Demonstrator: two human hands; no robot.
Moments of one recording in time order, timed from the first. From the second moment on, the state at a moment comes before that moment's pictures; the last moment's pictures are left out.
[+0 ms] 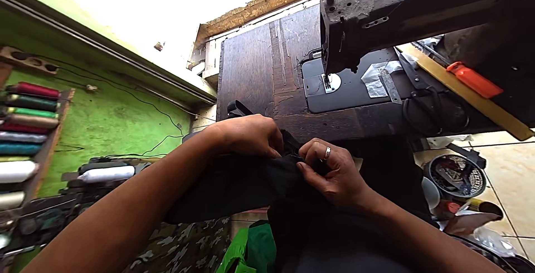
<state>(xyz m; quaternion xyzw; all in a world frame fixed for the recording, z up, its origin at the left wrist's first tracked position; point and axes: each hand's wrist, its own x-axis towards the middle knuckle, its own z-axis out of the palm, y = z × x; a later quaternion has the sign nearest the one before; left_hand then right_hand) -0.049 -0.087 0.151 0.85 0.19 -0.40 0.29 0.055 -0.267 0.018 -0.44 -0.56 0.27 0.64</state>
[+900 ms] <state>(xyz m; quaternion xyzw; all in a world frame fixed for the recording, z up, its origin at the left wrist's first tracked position) -0.150 -0.156 0.124 0.98 0.10 -0.03 0.16 0.094 -0.270 0.028 -0.43 -0.73 0.22 0.49</state>
